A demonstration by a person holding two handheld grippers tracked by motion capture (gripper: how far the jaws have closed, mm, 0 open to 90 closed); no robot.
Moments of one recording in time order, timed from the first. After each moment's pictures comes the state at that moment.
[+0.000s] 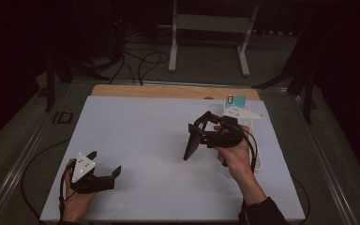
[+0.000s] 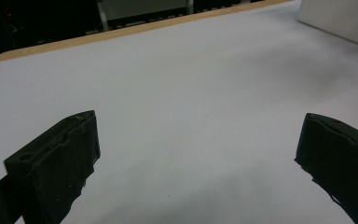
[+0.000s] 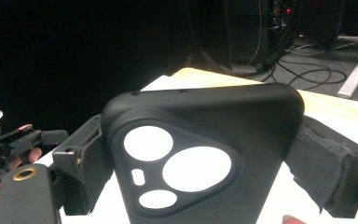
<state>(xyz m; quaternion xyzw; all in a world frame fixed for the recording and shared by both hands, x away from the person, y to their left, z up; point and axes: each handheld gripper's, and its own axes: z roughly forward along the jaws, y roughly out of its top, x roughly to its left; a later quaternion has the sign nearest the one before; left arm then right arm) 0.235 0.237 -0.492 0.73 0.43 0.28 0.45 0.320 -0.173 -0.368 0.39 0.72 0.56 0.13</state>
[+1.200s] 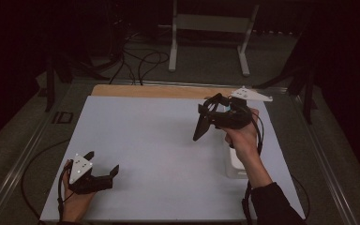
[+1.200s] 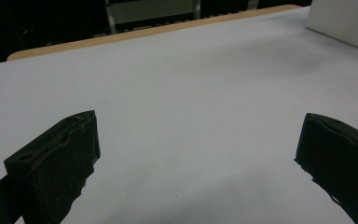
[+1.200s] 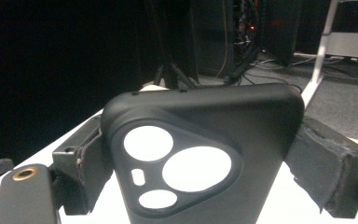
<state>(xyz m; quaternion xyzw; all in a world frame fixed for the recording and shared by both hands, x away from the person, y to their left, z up) 0.233 0.241 -0.493 0.72 0.44 0.29 0.46 0.358 -0.192 -0.342 0.41 0.71 0.55 0.19</state>
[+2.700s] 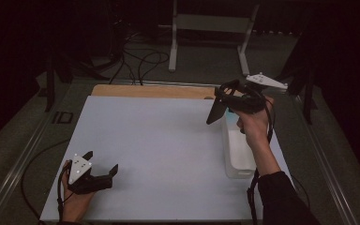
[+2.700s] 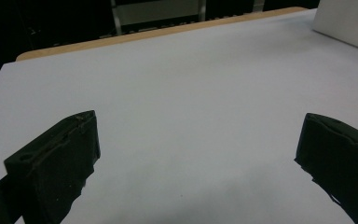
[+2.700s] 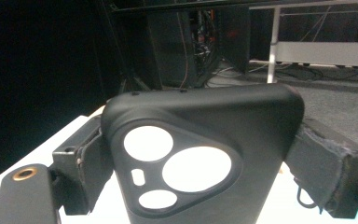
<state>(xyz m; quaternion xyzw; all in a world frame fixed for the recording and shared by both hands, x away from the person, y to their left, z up) 0.233 0.241 -0.493 0.71 0.45 0.30 0.46 0.391 -0.228 -0.328 0.46 0.67 0.53 0.24</state>
